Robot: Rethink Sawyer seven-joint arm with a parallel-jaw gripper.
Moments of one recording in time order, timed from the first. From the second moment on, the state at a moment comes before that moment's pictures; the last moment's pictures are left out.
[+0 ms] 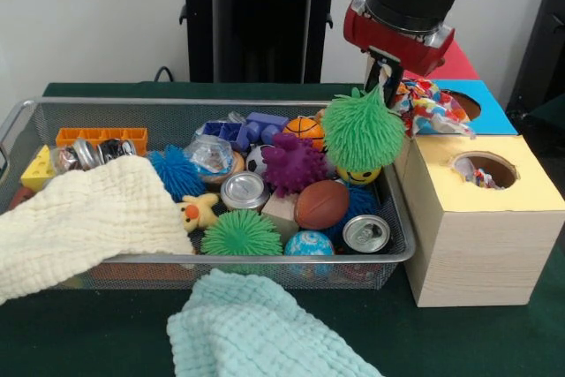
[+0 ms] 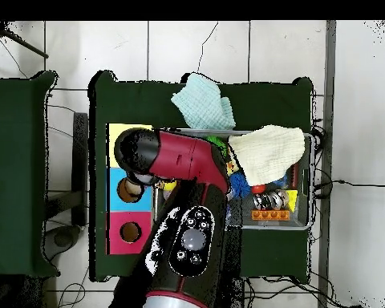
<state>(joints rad) 0.12 -0.51 -0.33 1.37 0.21 0.94 2.09</state>
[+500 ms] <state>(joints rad) 0.12 -0.51 -0.33 1.36 0.21 0.94 2.09</state>
